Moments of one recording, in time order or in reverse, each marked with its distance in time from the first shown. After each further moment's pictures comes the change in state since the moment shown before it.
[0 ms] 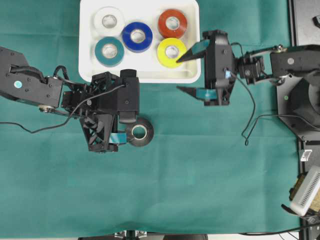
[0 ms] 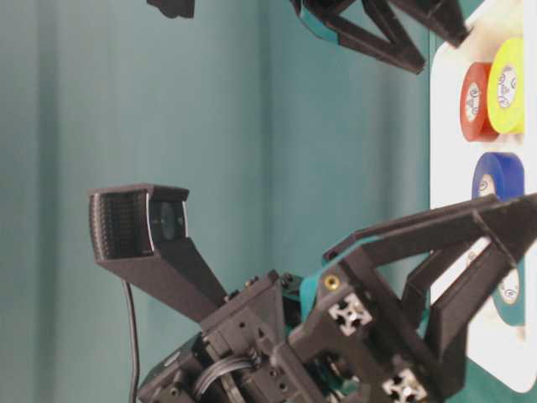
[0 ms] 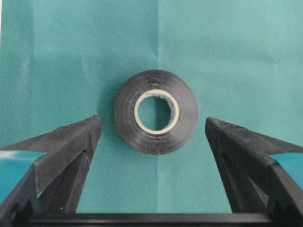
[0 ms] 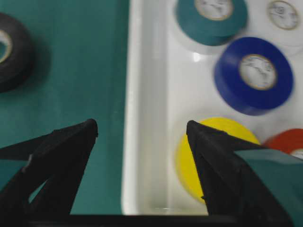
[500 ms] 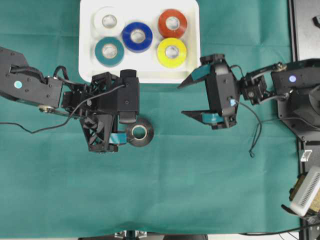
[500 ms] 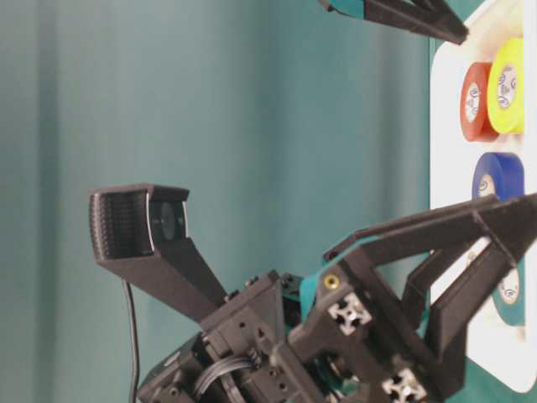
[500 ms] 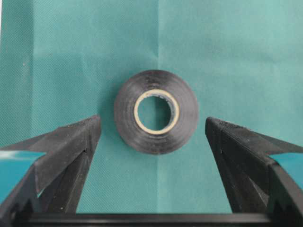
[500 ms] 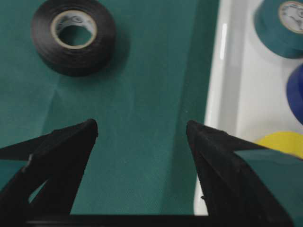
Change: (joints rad) left arm 0.000 0.000 0.000 0.000 0.000 -0.003; right arm 0.137 0.000 0.025 0.003 0.002 0.000
